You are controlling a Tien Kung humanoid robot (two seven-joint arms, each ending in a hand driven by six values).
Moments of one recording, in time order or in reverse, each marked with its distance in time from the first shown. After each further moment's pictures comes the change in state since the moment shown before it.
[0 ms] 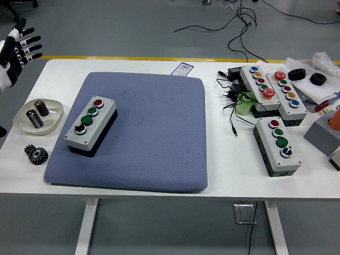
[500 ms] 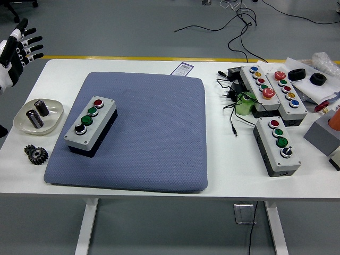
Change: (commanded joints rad) left arm -0.003 -0.002 0.008 -0.001 0.000 0.002 -0.001; right arm 0.000 0.001 -0.003 0.000 0.006 -0.001 -0.002
